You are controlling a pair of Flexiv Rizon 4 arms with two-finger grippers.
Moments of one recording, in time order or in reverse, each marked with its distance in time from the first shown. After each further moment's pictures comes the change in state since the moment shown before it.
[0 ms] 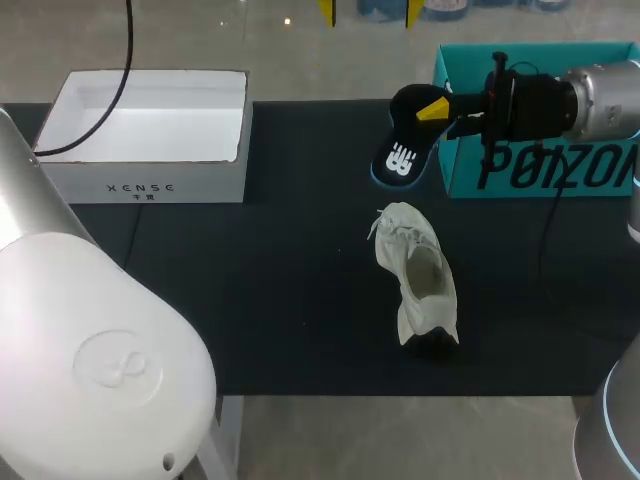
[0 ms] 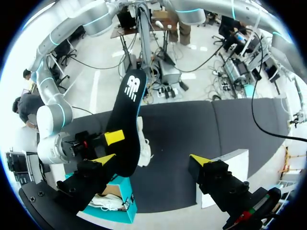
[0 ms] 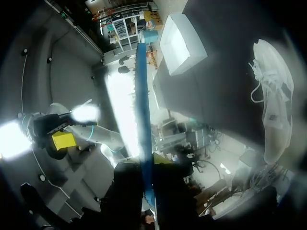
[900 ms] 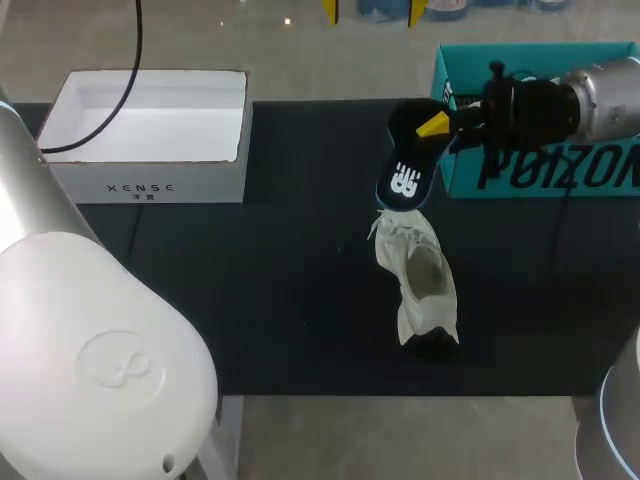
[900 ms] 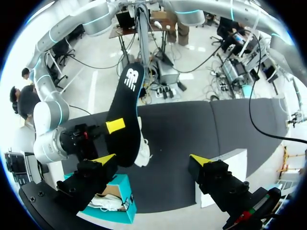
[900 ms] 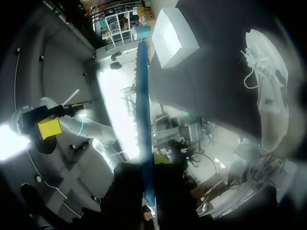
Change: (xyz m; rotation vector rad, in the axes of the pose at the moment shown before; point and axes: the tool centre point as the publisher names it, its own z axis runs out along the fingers) left arm -0.003 0.001 -0.001 0.003 0.018 0.000; right arm -0.011 -0.023 0.005 0.036 -0.067 0.023
